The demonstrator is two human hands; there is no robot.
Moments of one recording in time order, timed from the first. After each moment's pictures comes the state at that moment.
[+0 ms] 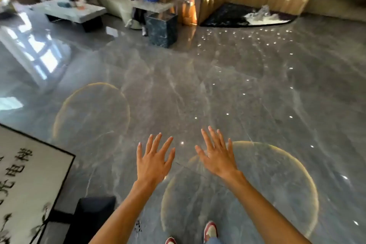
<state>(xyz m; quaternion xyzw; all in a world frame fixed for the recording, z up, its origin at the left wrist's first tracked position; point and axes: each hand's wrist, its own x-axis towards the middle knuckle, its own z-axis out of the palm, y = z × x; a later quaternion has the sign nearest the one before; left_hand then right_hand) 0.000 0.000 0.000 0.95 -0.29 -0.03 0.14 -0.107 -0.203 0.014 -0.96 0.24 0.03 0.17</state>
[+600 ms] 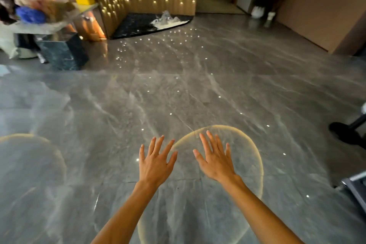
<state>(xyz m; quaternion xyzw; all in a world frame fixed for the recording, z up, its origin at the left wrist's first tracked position) -0.147 -0.162 0.013 0.83 -0.53 -0.05 0.13 -0.335 -0.274 0.028 -0.86 0.48 -0.03 0.16</state>
